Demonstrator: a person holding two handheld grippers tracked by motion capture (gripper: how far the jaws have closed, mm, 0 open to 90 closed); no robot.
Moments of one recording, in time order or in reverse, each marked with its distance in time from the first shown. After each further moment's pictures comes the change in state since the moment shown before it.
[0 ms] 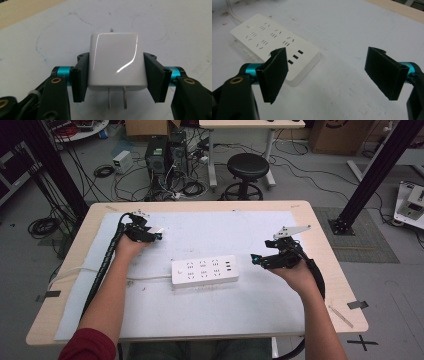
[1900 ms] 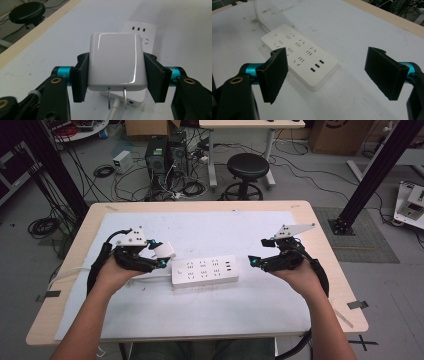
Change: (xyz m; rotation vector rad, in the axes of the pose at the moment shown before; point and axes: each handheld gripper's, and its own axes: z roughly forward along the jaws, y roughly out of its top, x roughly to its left) left arm -0.140 -0.011 -0.124 -0.204 -0.263 0.377; right arm 0.028 0.017 -0.024 -0.043 0.086 -0.073
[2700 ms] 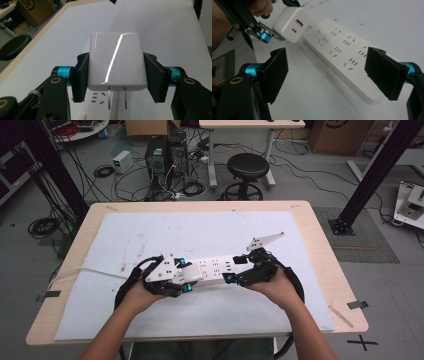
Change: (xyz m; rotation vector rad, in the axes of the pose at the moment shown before) left arm -0.072 0.001 0.044 -0.075 -0.040 0.258; right arm 0.044 0.001 0.047 0.057 0.253 0.072
